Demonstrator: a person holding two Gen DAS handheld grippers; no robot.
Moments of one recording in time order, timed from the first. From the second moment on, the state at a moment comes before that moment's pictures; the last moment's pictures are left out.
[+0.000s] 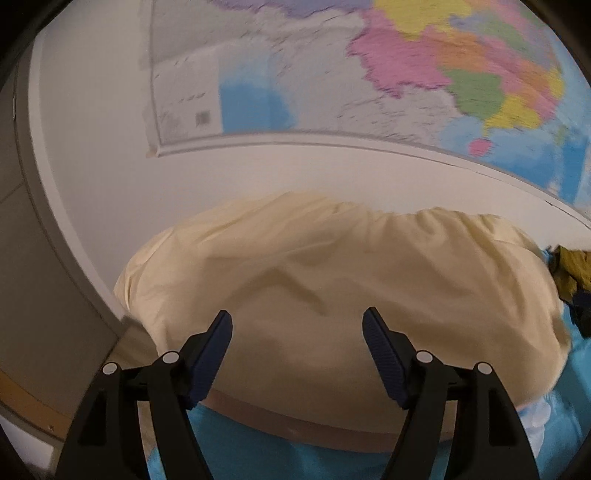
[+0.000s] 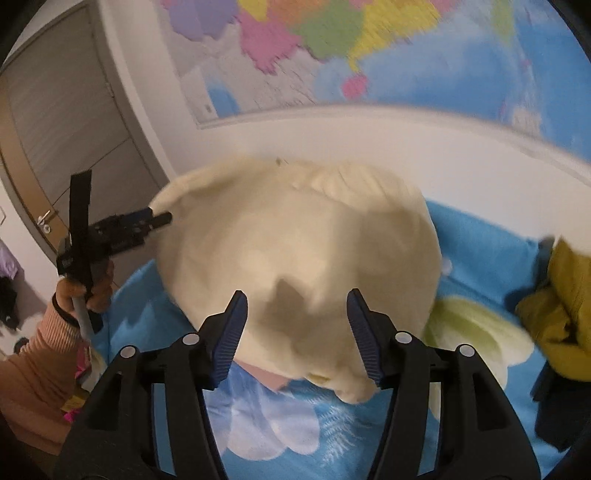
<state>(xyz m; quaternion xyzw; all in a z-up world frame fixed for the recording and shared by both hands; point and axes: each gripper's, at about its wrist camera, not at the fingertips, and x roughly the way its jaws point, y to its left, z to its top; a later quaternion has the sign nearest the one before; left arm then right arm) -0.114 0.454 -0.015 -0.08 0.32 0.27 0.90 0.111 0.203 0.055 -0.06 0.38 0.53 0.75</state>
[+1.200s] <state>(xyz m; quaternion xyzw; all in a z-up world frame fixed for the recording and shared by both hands) -0.102 0.384 -0.018 -0.05 0.34 0.24 0.91 0.100 0.239 0.043 -0.06 0.40 0.55 0.73</state>
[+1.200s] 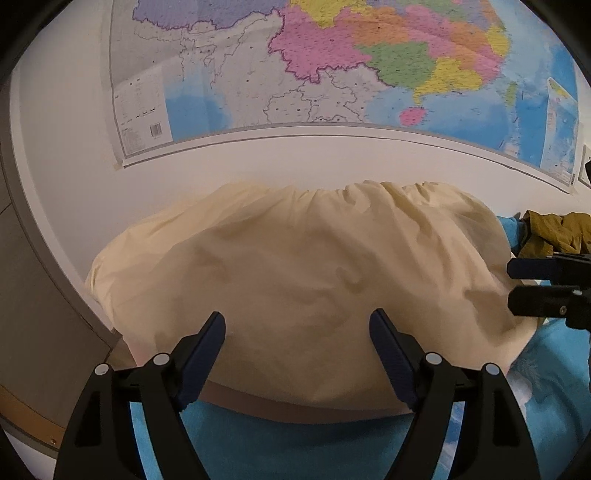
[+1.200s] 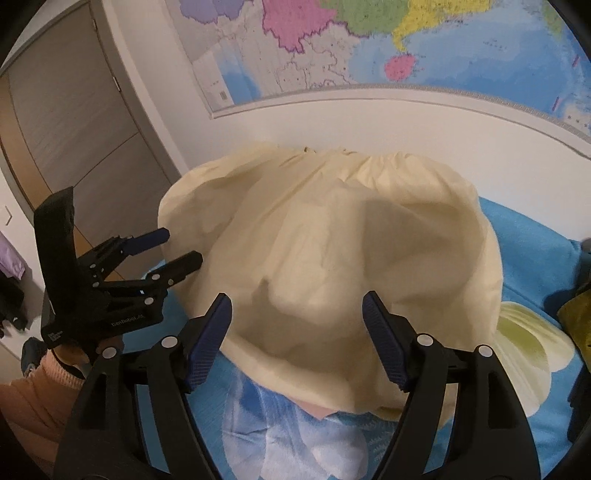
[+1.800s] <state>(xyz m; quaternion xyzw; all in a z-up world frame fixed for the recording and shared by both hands) -0.122 0.379 -0.020 -0.09 0.33 0.25 0.91 0.064 0.238 0.029 -0.08 0.38 0.54 0.75</state>
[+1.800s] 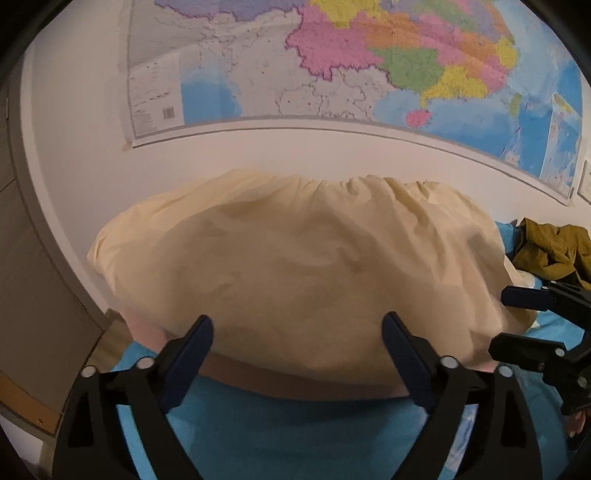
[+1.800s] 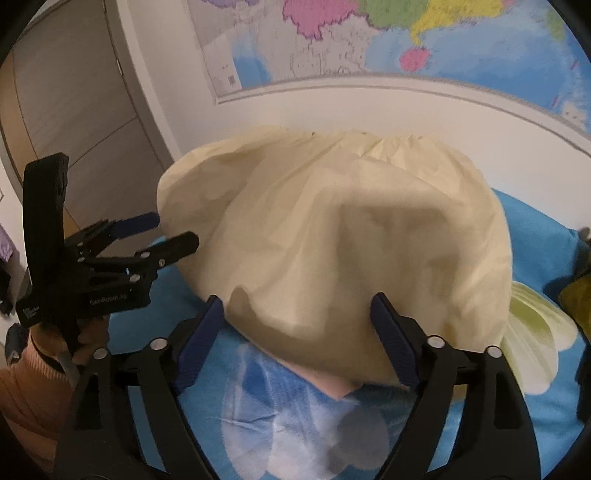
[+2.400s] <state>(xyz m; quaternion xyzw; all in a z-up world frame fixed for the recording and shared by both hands) -0.186 0.327 -0.025 -0.14 0.31 0.30 0.89 0.000 0.193 0.026 -0.07 0.34 0.50 0.79</state>
